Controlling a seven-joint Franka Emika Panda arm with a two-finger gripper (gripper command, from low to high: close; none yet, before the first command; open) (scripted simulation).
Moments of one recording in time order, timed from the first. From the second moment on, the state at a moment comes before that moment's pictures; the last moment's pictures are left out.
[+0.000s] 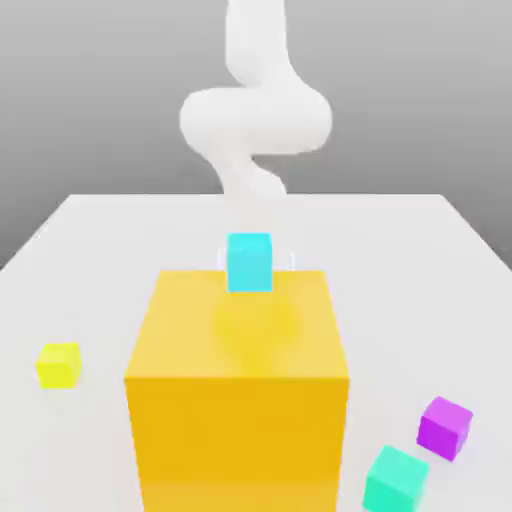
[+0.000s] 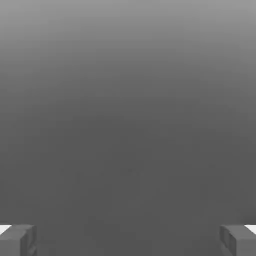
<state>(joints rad) 0.03 -0.71 0.02 -2.32 0.00 2.34 0.77</state>
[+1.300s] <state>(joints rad) 0.37 0.38 0.16 -2.49 -0.22 2.87 0.65</state>
